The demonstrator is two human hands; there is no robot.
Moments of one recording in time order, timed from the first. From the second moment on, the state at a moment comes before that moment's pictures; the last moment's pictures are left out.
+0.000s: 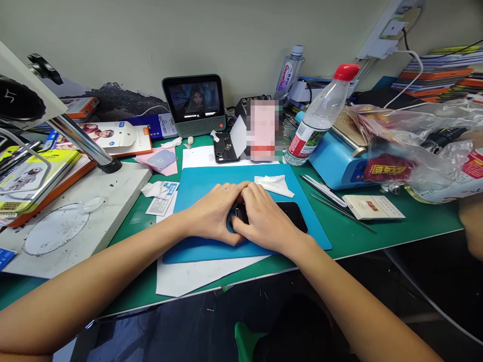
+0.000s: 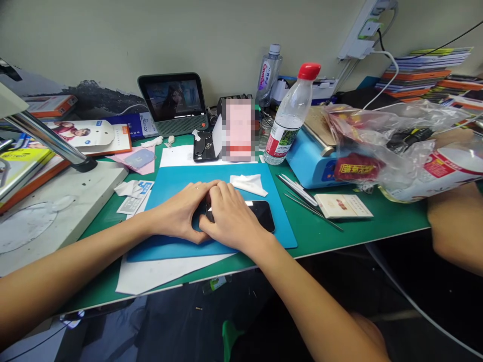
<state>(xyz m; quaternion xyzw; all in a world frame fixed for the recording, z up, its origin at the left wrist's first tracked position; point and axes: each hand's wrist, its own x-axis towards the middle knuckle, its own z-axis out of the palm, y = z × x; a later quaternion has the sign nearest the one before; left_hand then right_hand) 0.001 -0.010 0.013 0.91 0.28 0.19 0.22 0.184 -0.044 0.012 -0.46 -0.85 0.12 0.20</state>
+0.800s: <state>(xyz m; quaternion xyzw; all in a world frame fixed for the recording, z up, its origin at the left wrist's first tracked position) -0.001 -0.008 0.009 0.92 0.27 0.17 0.22 0.219 -0.037 0.045 -0.37 -0.88 0.28 0.12</state>
